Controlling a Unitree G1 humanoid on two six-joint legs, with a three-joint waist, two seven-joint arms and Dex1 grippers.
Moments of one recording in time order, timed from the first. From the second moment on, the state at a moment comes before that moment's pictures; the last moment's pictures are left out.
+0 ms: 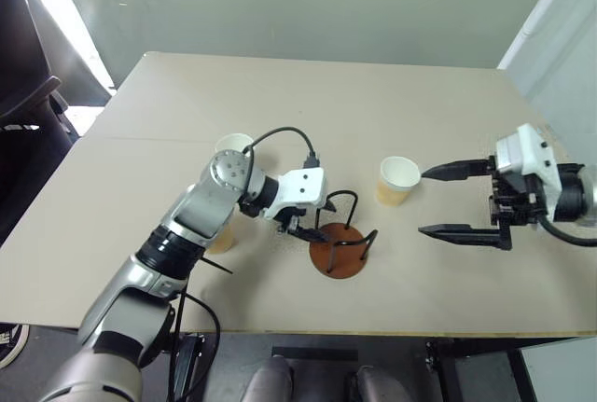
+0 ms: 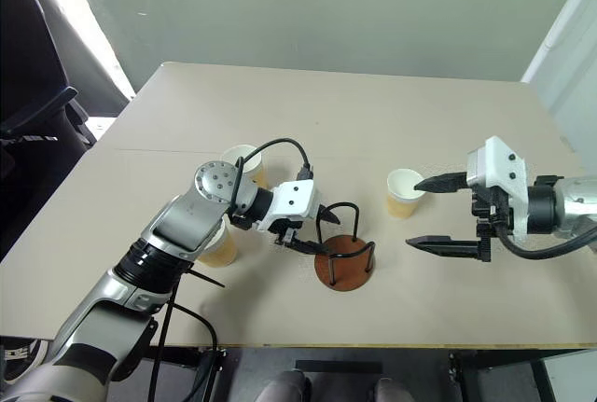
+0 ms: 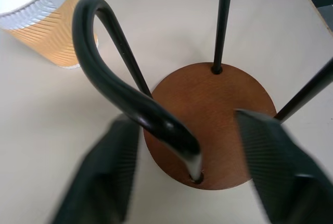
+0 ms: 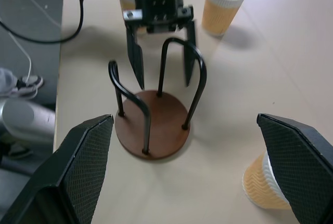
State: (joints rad) left arm -0.82 0.58 -0.41 0.06 -0.06 0.31 -1.32; right arm -0.41 -1.11 -0.14 -0.42 0.68 0.63 1.17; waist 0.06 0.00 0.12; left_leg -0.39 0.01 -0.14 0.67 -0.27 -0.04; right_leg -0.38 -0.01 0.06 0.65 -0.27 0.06
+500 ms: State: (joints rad) left arm -0.71 0.86 -0.17 -0.22 -0.16 0.42 -1.30; right arm -0.80 -0.94 0.27 0.07 0.22 0.30 1.32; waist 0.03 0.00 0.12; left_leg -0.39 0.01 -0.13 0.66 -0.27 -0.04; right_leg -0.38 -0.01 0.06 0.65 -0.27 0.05
